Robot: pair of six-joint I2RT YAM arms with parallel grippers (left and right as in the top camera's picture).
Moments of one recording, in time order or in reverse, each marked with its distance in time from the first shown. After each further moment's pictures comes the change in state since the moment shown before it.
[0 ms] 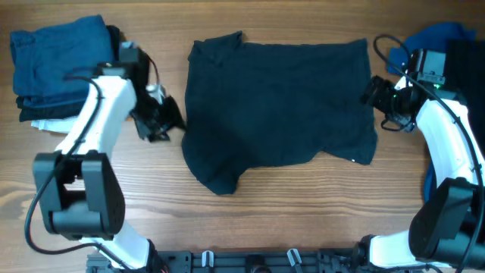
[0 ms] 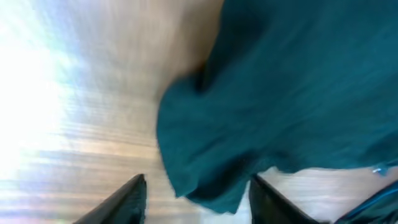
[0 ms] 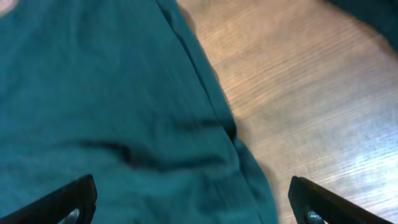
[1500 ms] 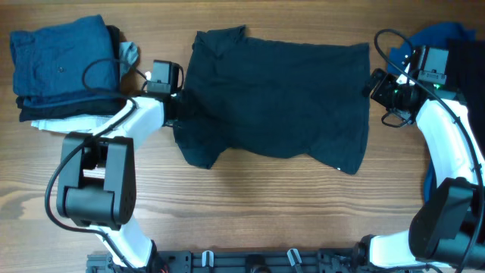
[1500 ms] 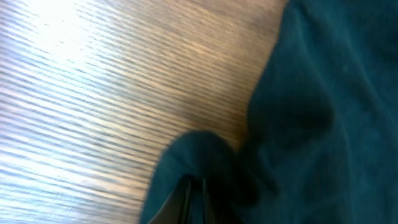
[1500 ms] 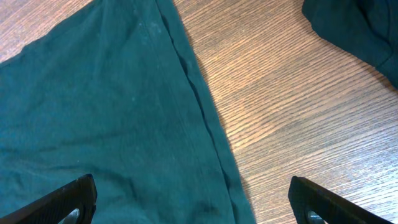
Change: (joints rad) left arm -0.114 0.076 -0.240 0.780 -0.369 -0.107; right arm 0.000 0.000 0.000 0.071 0.000 0.000
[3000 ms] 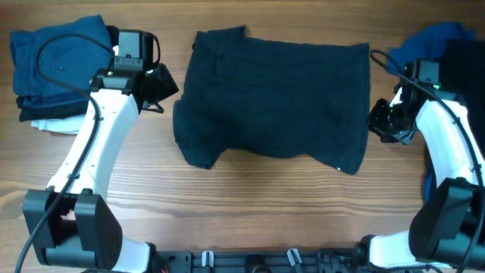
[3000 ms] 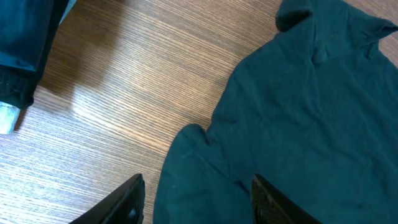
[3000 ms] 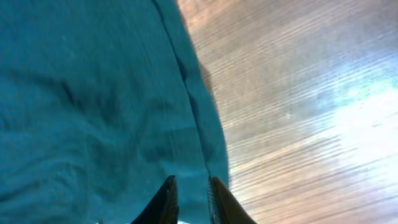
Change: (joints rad) left arm 0.048 -0.243 0.227 -0.376 -0.007 -0.045; right arm -0.002 0.000 -0.014 -0.320 0.004 -0.043
